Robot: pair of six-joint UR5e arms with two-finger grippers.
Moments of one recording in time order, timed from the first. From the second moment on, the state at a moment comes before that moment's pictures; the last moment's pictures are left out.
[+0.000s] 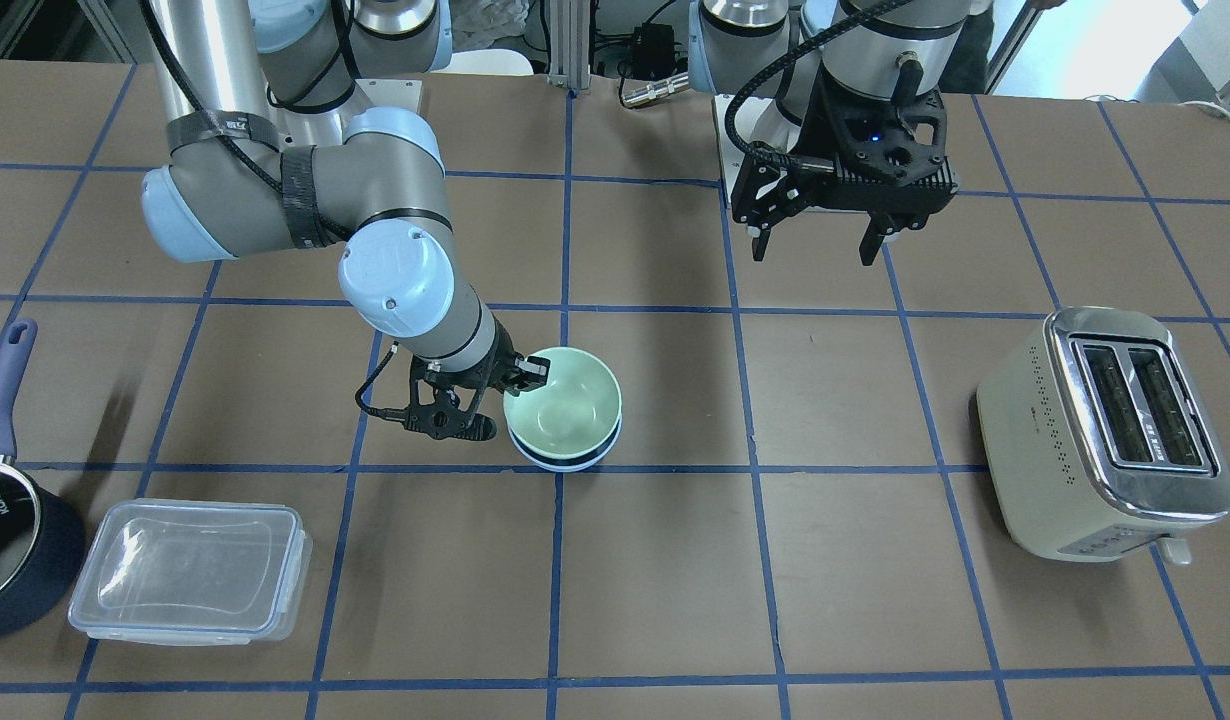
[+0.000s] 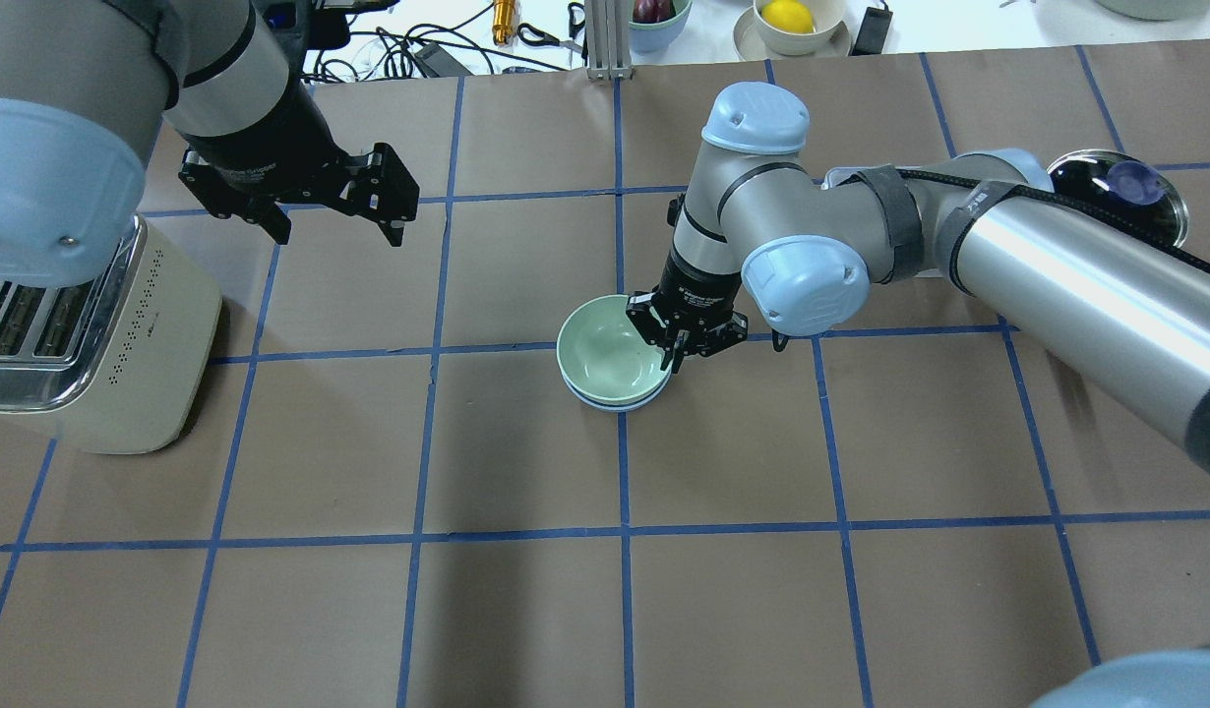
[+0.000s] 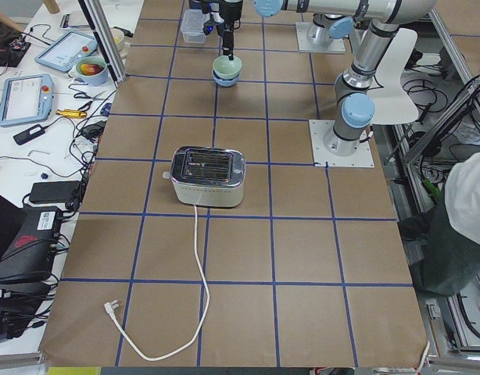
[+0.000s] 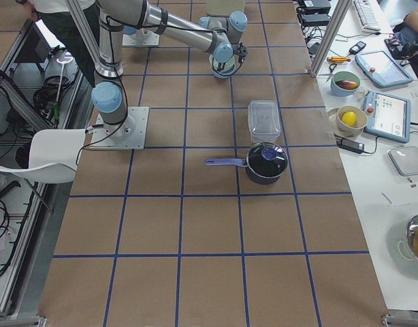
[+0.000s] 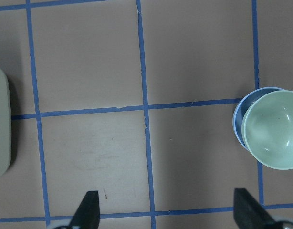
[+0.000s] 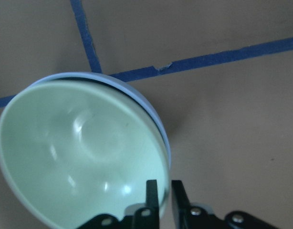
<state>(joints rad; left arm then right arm) -1.65 -1.54 -1.59 -1.48 1.61 -0.02 1.80 -1.21 1.75 -1.95 -1.34 0.40</state>
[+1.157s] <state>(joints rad) -1.65 -1.54 -1.60 -1.48 1.61 -0.02 1.72 -1.47 1.47 -1.60 -1.56 0.17</state>
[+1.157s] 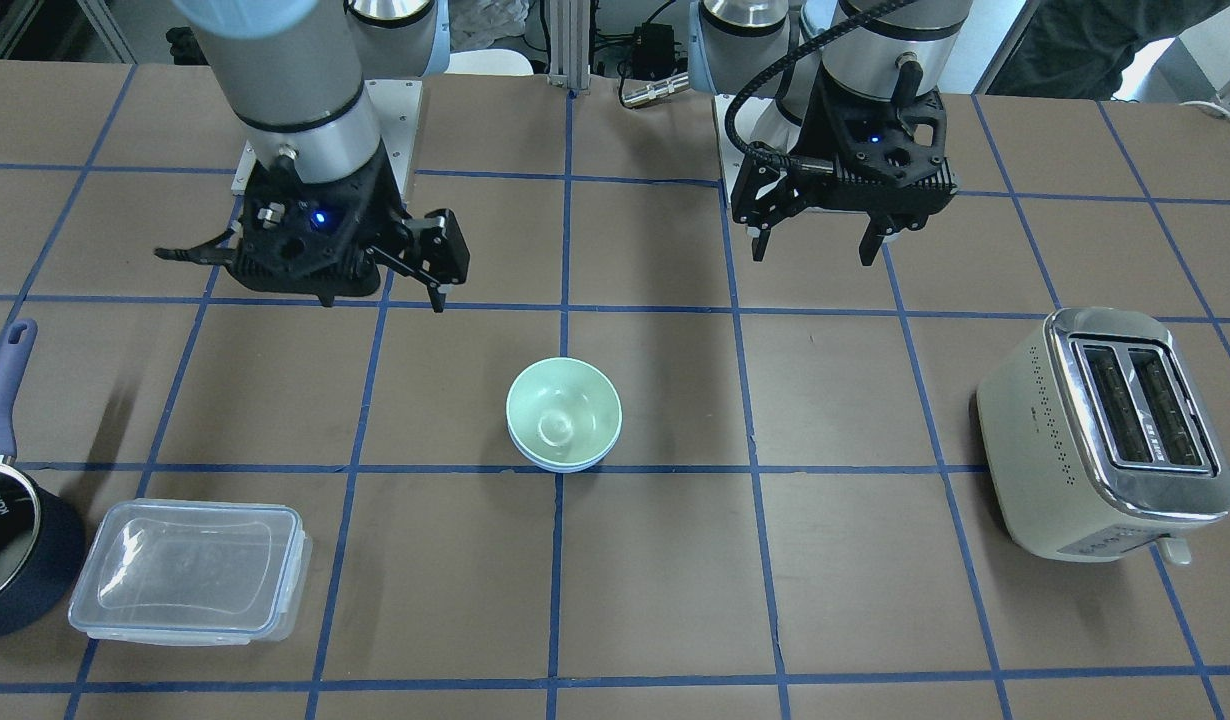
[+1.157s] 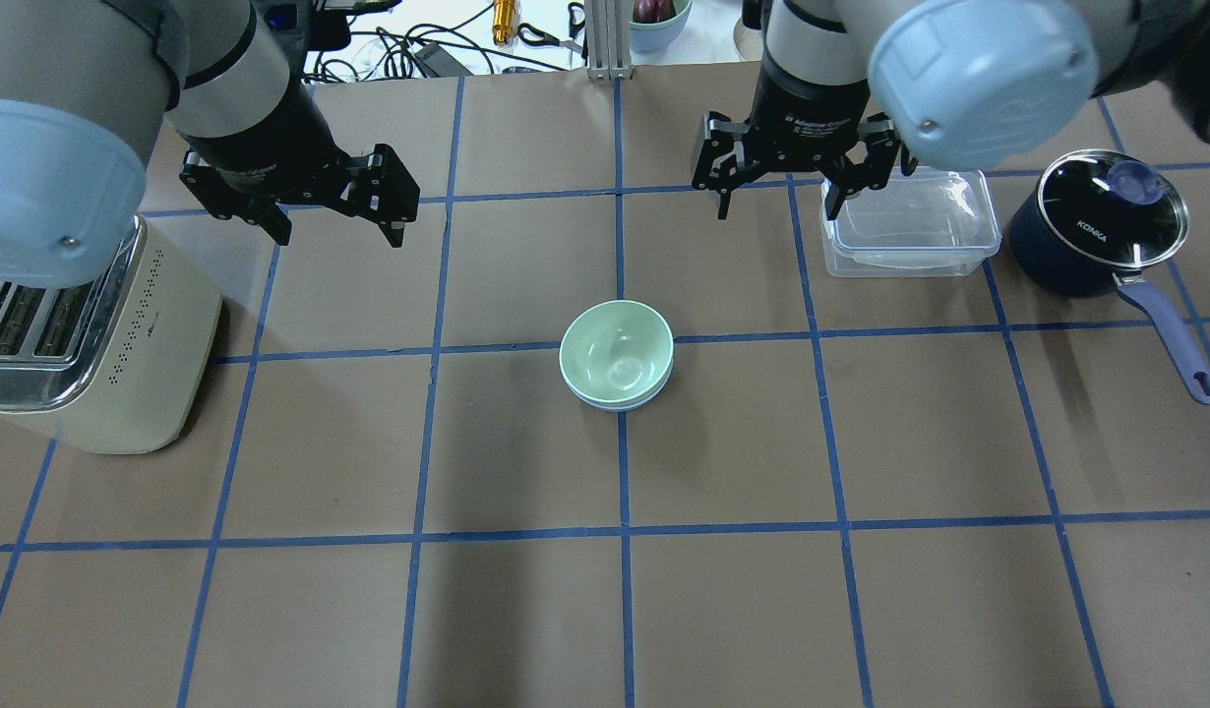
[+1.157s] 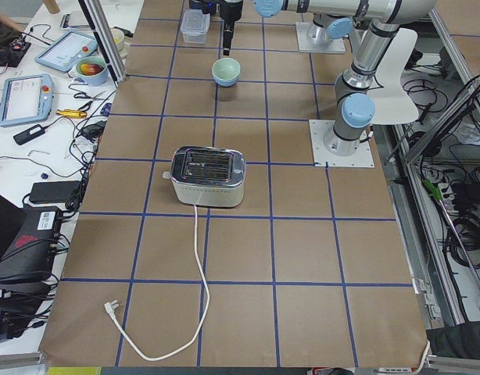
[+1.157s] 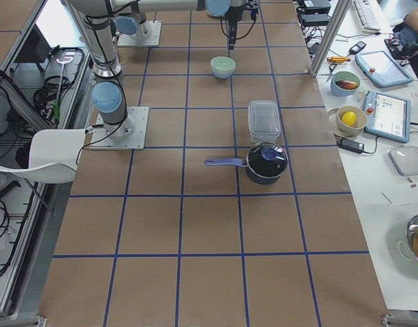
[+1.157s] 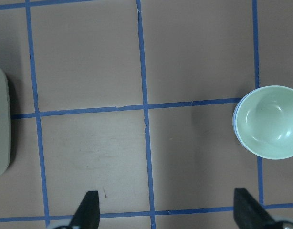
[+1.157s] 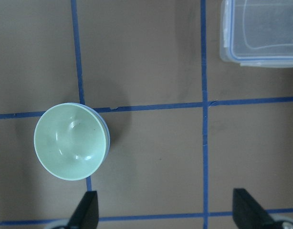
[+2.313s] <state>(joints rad) -1.65 -1.54 -1.60 -1.48 1.61 -0.02 1.55 -1.64 1.61 -1.66 -1.55 0.07</state>
